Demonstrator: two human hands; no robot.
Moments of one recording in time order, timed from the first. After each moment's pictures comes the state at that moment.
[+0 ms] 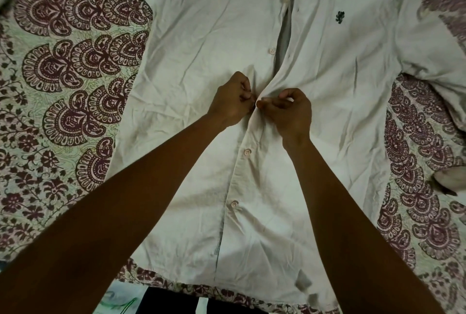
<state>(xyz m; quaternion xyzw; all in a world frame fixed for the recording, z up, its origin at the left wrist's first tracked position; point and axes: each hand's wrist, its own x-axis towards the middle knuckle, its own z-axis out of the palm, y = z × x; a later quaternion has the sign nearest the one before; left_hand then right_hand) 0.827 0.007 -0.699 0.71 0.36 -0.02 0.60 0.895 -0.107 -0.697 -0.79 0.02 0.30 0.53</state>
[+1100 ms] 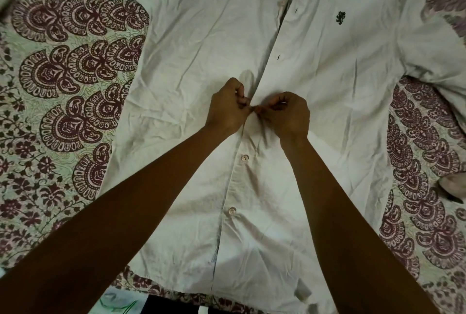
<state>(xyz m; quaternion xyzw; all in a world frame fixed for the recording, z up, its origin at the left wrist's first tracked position) 0.827 -0.003 -0.703 0.74 0.40 0.04 0.54 0.905 -0.100 -0.698 -0.85 -0.04 0.31 0.43</state>
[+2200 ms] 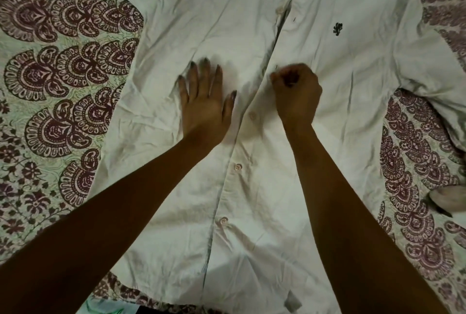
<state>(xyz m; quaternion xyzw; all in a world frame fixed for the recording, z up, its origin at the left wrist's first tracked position) 0.814 0.013 -0.722 0.92 0.35 0.05 0.17 0.942 -0.072 -0.678 -0.90 -0.10 0.14 0.41</state>
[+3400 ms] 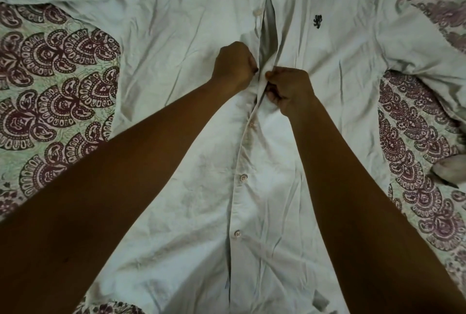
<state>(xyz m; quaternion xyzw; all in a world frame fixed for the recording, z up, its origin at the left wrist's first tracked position) 0.932 0.054 -0.692 0.84 0.30 -0.07 0.44 0.975 -0.052 -0.679 -0.72 0.20 0.38 0.54</state>
